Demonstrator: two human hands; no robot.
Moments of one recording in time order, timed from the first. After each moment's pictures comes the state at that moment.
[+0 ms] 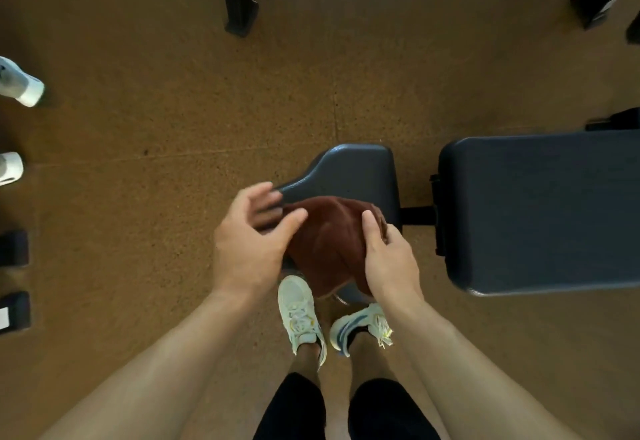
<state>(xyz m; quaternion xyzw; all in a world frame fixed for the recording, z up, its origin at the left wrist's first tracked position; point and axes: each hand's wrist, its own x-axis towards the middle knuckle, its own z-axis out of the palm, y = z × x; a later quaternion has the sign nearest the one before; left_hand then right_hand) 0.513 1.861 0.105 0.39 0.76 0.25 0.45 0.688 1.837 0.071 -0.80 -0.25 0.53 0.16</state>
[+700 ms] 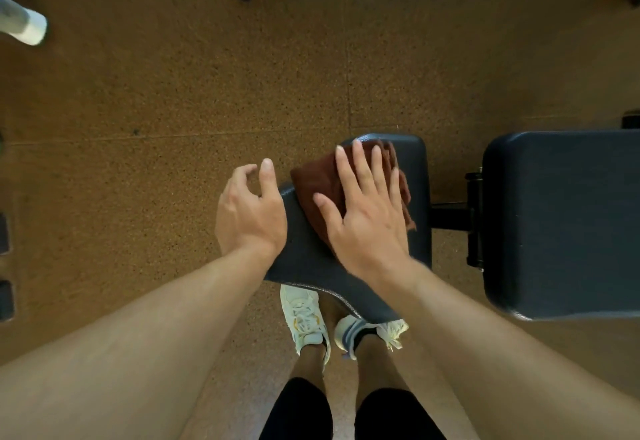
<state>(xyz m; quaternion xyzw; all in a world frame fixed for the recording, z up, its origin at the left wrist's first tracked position) 0.496 1.907 0.008 0.37 0.87 0.14 0.30 0.652 1.894 0.003 -0.66 -0.68 0.32 0.01</state>
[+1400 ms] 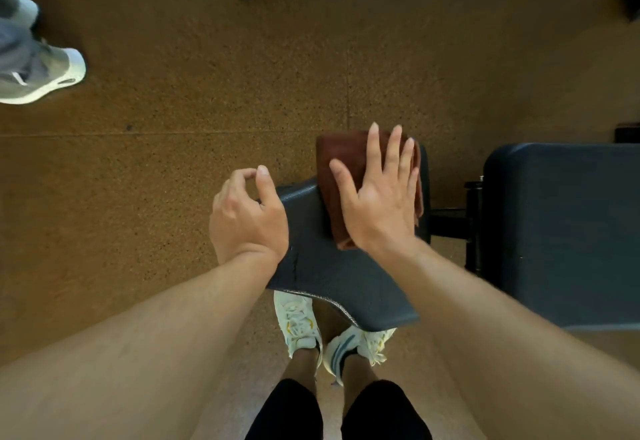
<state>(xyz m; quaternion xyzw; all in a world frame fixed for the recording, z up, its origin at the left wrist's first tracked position) 0.497 1.905 0.002 0.38 0.87 0.17 0.27 0.657 1.926 -0.013 -0.74 -0.58 0.34 0.02</state>
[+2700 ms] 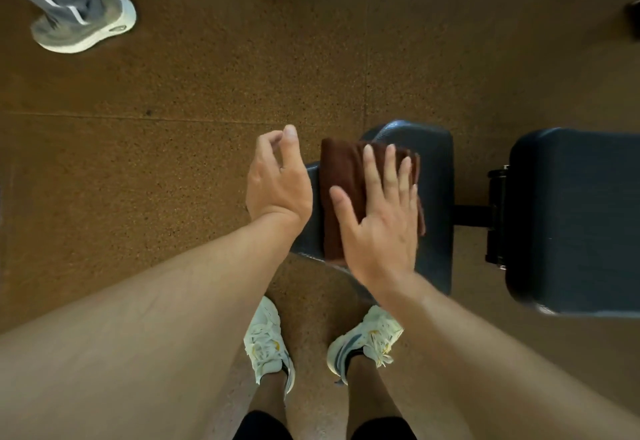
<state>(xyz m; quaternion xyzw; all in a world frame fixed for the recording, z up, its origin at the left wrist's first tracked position) 0.489 1.903 0.010 0.30 0.83 0.28 0.37 0.618 1.851 0.005 -0.71 -0.63 0.31 0.07</state>
